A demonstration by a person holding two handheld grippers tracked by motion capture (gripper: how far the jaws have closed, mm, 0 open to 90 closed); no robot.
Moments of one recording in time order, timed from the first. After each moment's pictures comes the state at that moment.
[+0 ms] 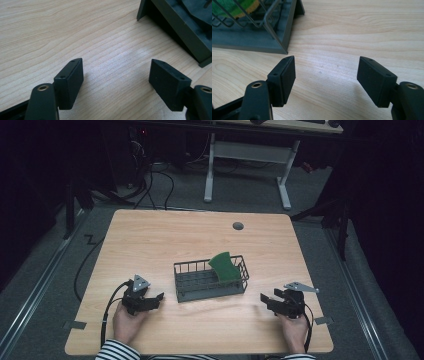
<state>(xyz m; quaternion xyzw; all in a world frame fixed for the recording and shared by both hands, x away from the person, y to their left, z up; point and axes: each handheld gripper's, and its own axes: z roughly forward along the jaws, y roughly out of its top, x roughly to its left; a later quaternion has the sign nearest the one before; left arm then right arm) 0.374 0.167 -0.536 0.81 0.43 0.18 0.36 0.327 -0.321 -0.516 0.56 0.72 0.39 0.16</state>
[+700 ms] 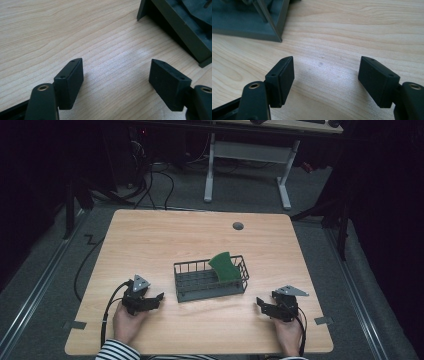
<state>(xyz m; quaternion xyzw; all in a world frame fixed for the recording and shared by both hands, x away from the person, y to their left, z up) 0.374 0.167 -0.536 0.81 0.43 0.18 0.36 0.323 -0.303 -0.530 0.55 0.73 0.35 0.21</state>
